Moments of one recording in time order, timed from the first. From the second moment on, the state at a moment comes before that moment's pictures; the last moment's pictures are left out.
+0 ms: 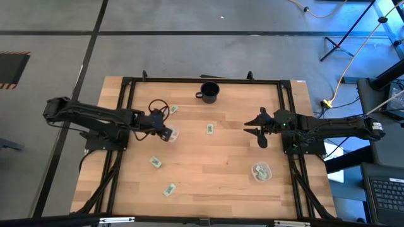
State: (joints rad) left arm -0.01 1.07 0.62 -0.55 -0.23 -1.03; right arm -0.11 0.62 0.24 -0.03 0.01 0.12
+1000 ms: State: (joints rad) left arm 0.00 1.20 0.62 -0.52 -0.20 -0.86; right arm -0.11 0.62 0.24 -0.03 0.01 0.11
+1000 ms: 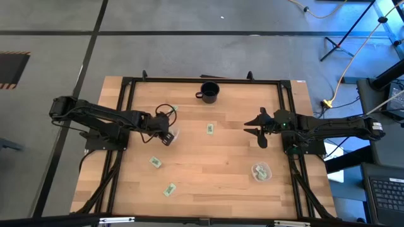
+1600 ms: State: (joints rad) left arm -0.03 0.88 0.62 -0.41 -0.08 -0.57; right arm -0.11 0.62 0.24 -0.05 0.01 0.11
